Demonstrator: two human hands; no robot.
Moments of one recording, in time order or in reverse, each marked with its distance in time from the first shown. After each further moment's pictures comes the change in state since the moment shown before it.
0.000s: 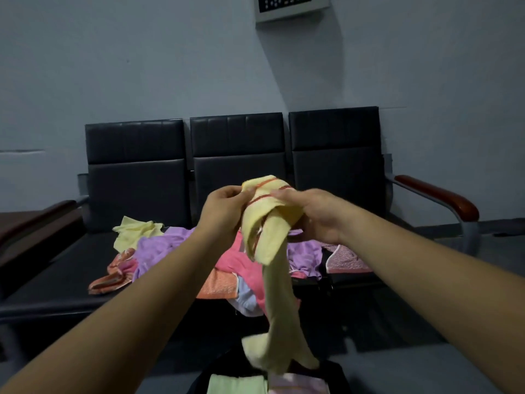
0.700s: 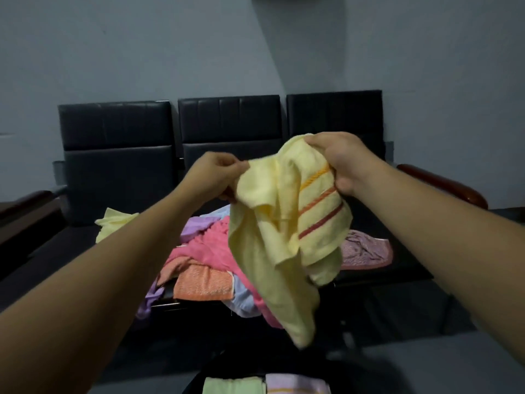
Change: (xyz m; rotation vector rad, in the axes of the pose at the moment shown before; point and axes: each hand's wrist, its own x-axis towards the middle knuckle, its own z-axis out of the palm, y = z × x) left_hand 0.091 0.012 -0.025 0.535 -0.172 0.225; right_hand 0.046 -0.051 -0.027 0.031 0.354 -0.227
